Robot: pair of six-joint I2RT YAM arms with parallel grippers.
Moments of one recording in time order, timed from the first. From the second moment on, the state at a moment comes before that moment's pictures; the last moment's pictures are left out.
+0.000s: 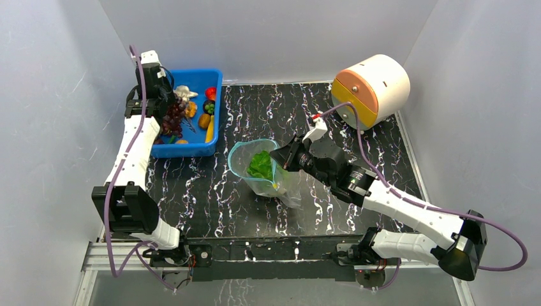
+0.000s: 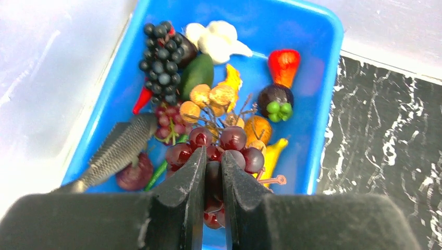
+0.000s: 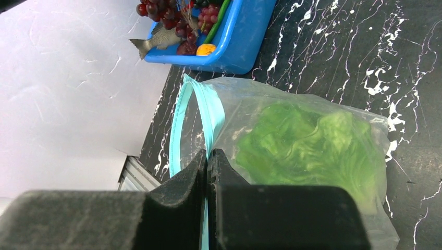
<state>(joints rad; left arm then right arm) 0.01 1.52 1.52 -0.52 -0.23 -0.20 0.91 1.07 0.90 -0.08 0.19 0.80</state>
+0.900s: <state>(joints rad) 0.00 1.53 1.47 -0.51 -0.16 -0.13 0.91 1.02 0.87 -0.07 0.17 0.81</state>
